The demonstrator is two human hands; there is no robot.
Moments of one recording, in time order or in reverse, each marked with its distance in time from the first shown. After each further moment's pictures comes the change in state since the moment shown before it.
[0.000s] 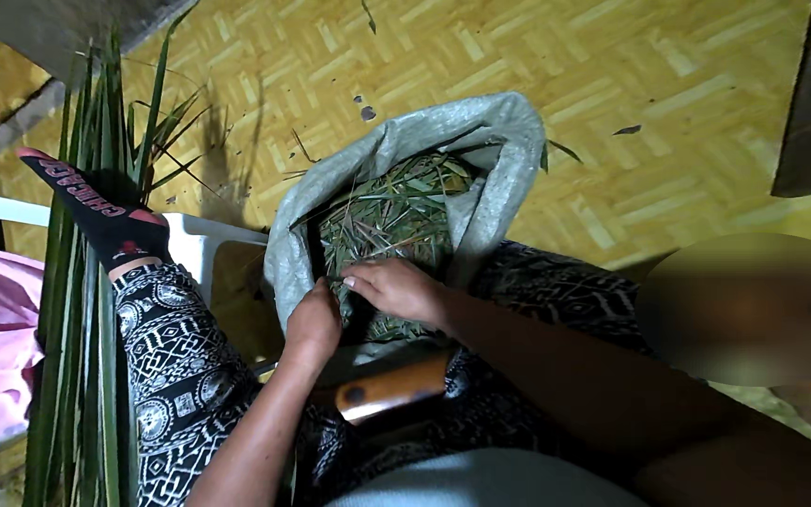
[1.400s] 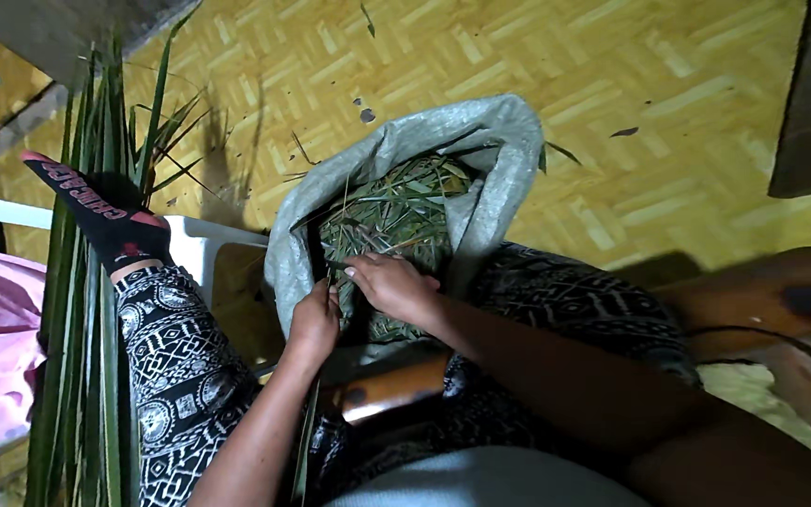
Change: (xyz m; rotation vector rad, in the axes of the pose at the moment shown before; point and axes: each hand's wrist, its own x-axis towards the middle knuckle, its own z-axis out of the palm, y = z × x) left_hand 0.001 -0.010 0.002 -0.286 0.053 0.101; right_hand 0.006 0.000 0.015 -0.074 0.139 0.108
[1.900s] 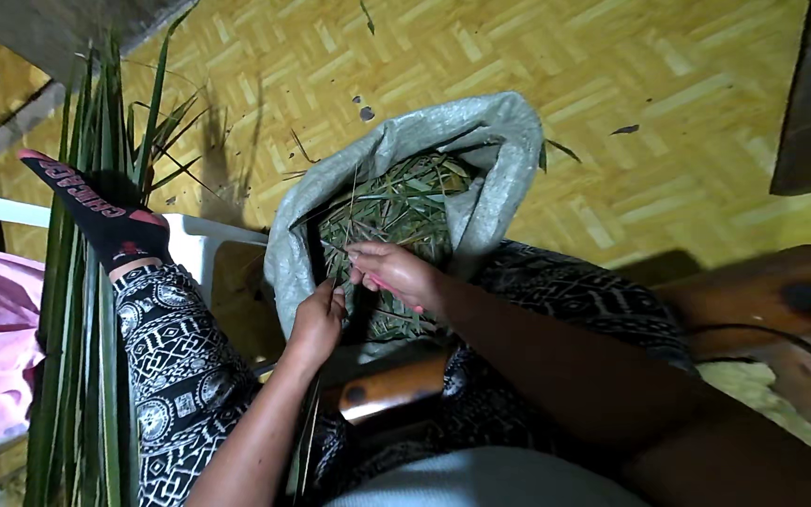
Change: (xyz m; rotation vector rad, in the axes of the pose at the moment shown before) left_hand -0.005 -0.001 0.000 -0.096 -0.052 0.045; right_hand 0.010 0.008 -0.005 0.902 -0.040 0.253
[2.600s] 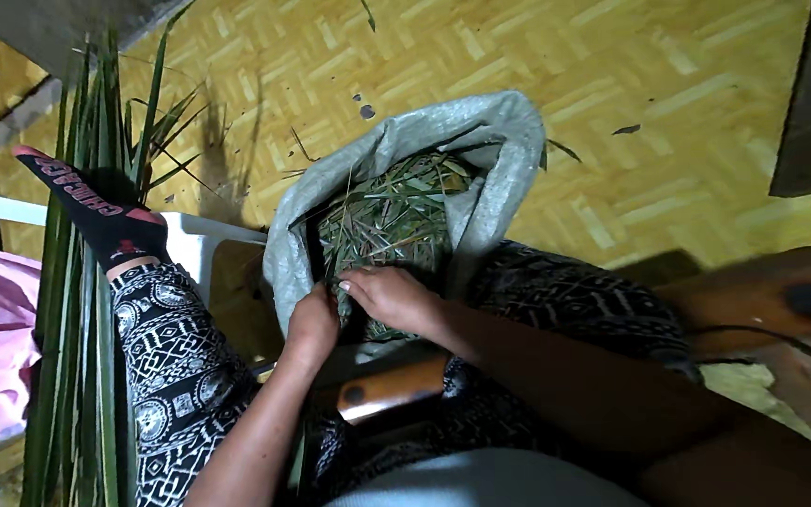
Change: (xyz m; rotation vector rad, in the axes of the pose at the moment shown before) left_hand 0.011 0.002 0.004 0.249 -0.007 -0.146; right_hand -0.024 -0.007 0.010 -0.871 -0.110 -0.242
